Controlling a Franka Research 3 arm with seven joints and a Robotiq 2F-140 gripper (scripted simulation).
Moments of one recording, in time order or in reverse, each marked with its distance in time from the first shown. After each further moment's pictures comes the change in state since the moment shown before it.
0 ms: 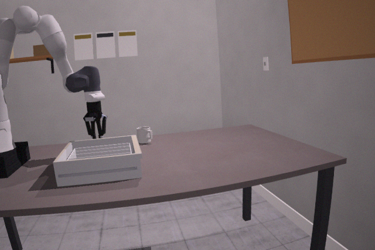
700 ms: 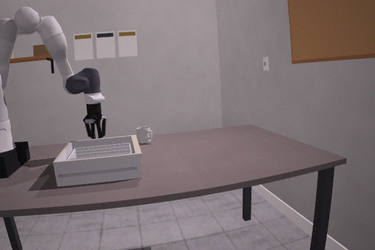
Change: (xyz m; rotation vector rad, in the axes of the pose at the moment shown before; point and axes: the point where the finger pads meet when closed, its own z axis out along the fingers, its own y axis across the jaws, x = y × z) arm 0.001 0.002 0.010 -0.006 0.003 0.001
